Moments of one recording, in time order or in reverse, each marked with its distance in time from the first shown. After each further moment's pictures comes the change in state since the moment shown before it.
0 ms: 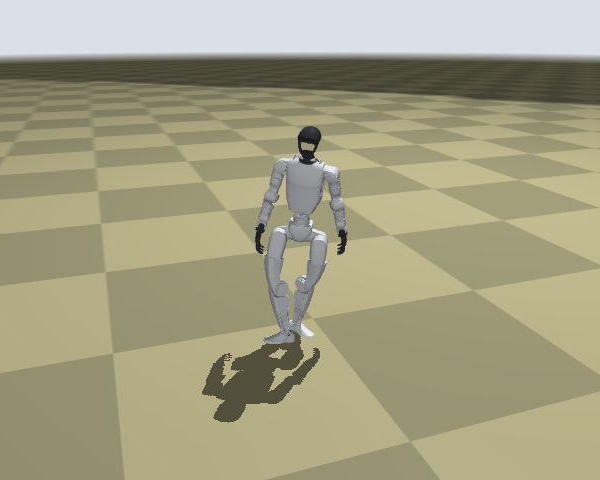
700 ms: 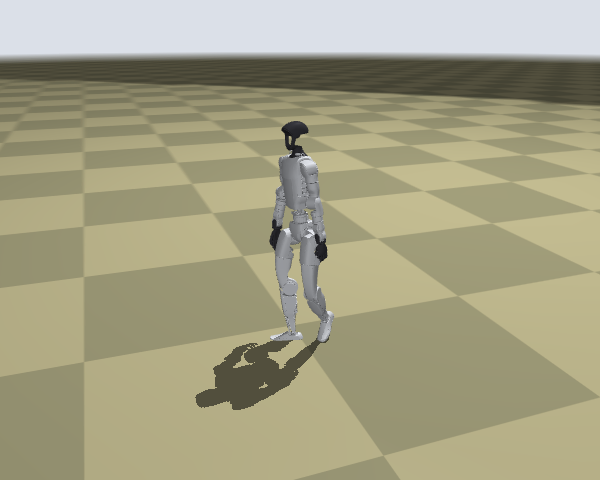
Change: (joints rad) left arm -0.108 -0.145 -0.075 -0.058 -0.071 -0.030 -0.136; right arm 0.056 0.043 -0.015 -0.125 -0.080 0.026 0.080; waist 0.083 -0.116 0.011; left_leg -0.076 -0.041 -0.388 0.712 0.149 0.182; right_leg 0.131 -0.093 0.479 -0.110 0.183 0.092
